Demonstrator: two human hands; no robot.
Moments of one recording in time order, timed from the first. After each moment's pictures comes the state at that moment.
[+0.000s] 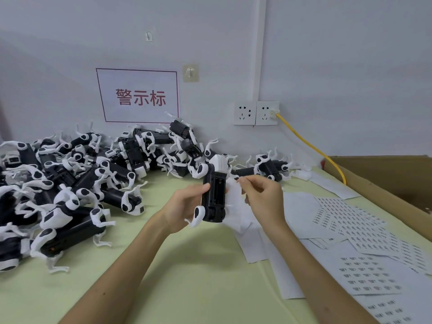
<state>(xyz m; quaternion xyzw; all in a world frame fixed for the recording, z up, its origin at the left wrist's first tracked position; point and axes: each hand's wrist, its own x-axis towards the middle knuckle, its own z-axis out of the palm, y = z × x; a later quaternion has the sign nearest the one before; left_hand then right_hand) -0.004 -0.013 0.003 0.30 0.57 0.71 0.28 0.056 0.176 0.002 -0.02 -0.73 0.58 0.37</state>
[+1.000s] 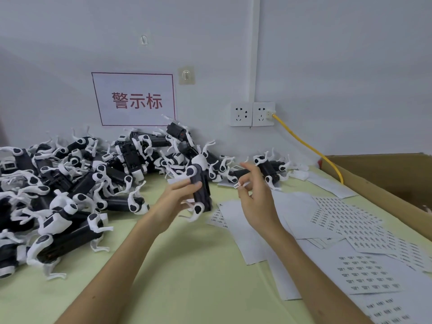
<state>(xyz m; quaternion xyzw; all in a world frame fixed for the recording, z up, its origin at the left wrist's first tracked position) -0.017 -0.023 0.004 0.22 0.67 0.70 0.12 0.051 0.178 -0.008 0.07 -0.80 0.47 0.37</state>
